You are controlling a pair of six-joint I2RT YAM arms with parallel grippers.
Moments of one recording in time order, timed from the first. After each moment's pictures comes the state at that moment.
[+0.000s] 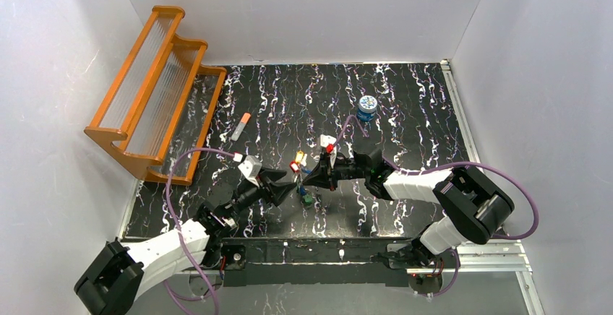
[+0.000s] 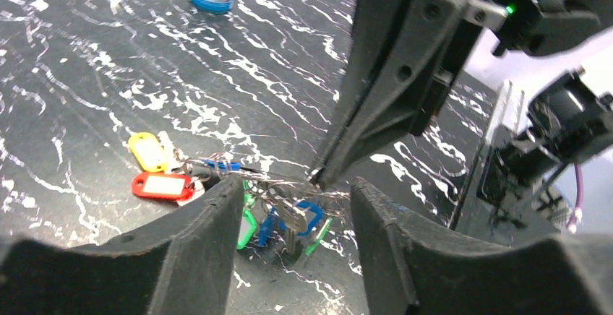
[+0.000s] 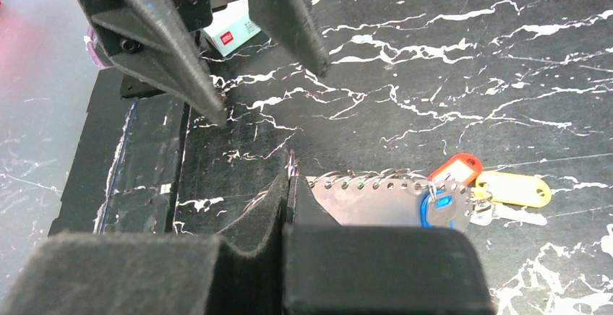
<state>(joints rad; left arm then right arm) -0.72 0.79 0.03 0.79 0.19 -0.35 0.77 1.48 0.53 0.71 -0.81 0.03</state>
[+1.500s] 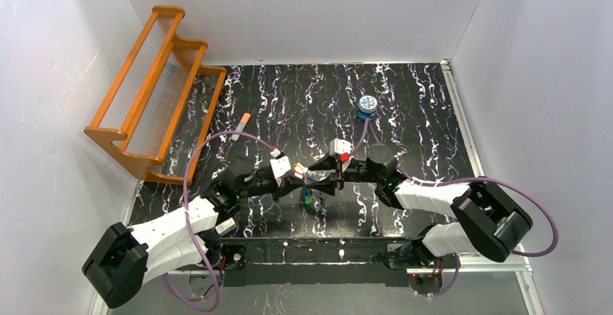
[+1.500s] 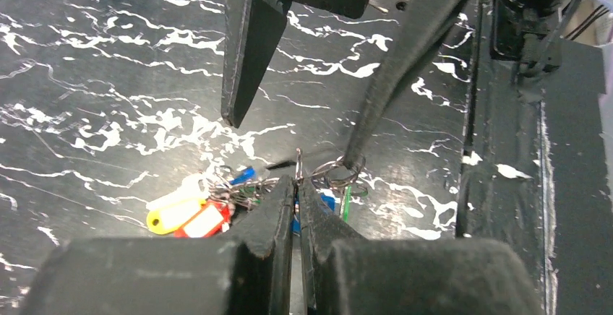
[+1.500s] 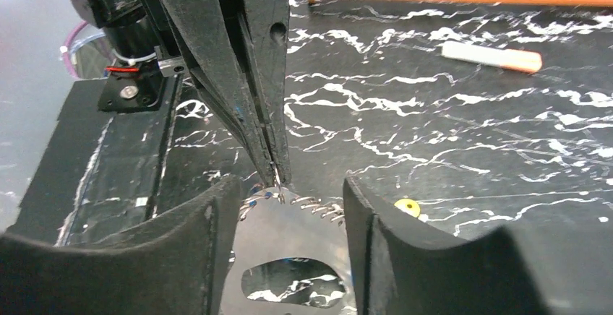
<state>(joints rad) -0.72 0.97 0.30 0.42 0.55 0.12 0.77 1.35 0.42 0.85 -0.79 -0.04</state>
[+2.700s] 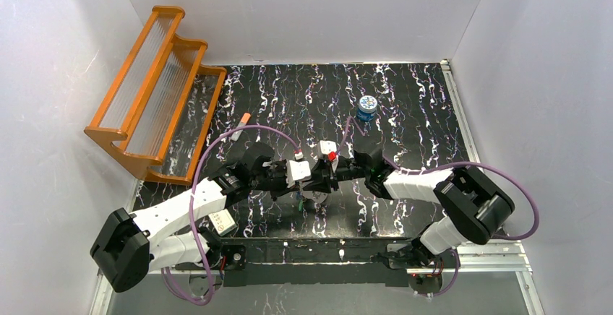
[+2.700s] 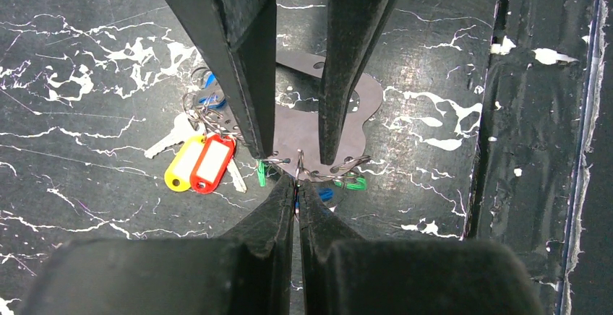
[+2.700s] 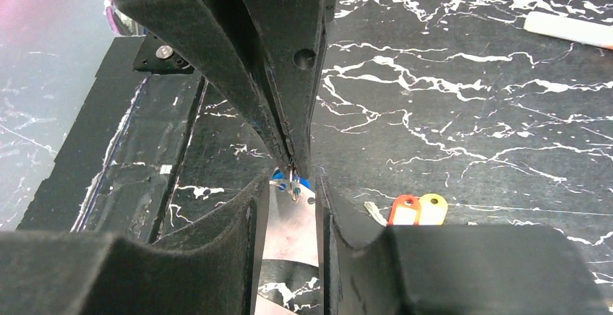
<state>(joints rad) -0.77 1.10 0.62 -0.22 0.46 0.46 0.77 1.47 0.53 0.72 -0.92 -0.12</state>
